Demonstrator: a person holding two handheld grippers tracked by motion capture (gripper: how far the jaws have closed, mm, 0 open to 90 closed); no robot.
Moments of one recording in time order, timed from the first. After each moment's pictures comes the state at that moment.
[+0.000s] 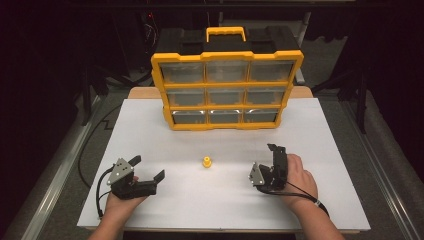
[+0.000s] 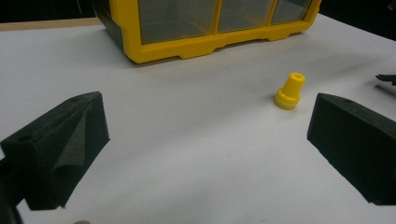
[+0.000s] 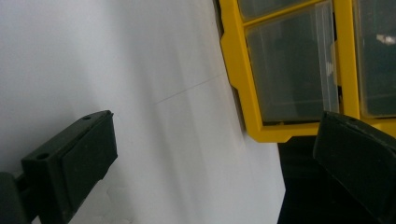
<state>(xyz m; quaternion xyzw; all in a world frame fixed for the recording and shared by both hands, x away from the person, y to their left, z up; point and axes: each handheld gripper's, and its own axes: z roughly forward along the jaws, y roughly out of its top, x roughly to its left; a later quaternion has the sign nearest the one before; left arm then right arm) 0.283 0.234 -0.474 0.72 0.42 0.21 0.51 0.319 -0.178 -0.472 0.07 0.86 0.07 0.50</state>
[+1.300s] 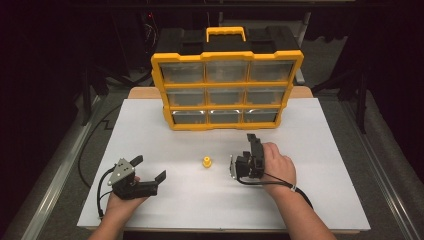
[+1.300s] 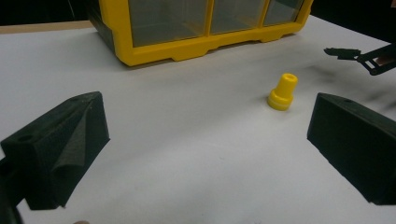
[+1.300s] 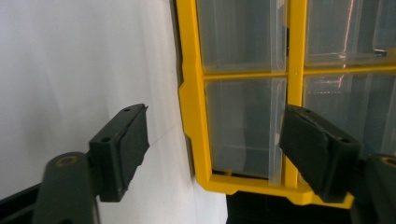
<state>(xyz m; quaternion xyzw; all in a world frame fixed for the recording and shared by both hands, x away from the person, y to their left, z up) 0.282 0.231 -0.475 0.72 0.41 0.21 0.51 0.347 -0.123 -0.471 0.02 0.82 0.03 0.58</state>
